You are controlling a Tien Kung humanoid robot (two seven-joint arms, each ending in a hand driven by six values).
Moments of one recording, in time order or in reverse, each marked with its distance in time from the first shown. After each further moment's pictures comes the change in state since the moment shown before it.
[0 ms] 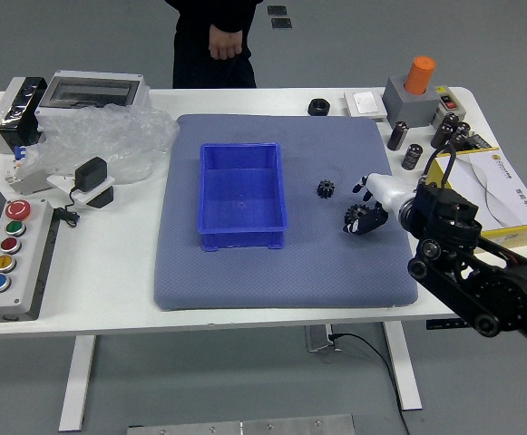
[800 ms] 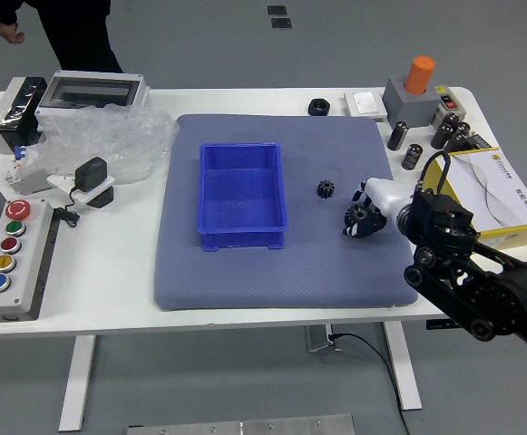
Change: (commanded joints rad) left arm -0.003 -0.001 0.003 0.000 -0.002 0.001 0.000; right arm 0.000 0.000 -0.037 -0.032 -0.052 -0.056 0.031
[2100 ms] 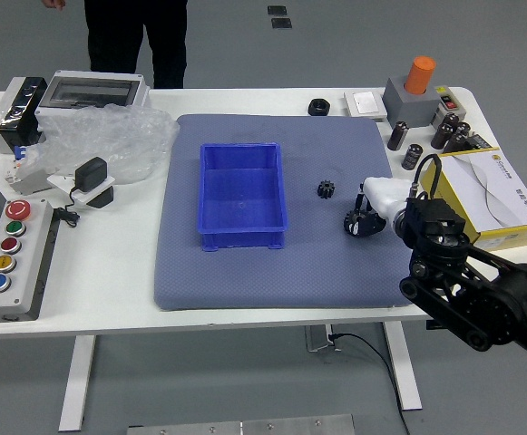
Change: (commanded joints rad) left arm 0.000 -0.002 0.006 0.000 -0.008 0.000 0.001; right arm -0.007 0.001 -0.029 0.019 -0.094 -0.006 -0.018
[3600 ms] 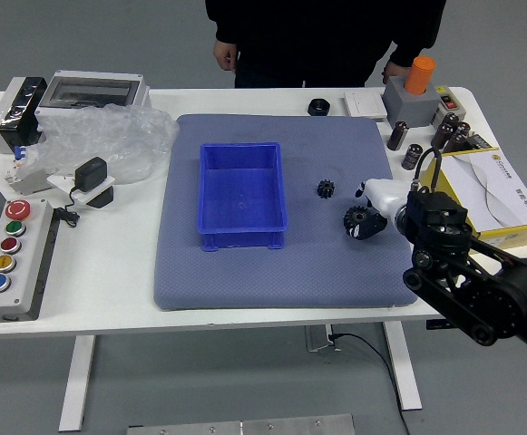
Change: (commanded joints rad) left arm 0.002 -0.001 -0.004 0.000 0.005 -0.002 -0.001; right arm 0.005 0.003 0.034 0.022 0.018 0.102 -0.037
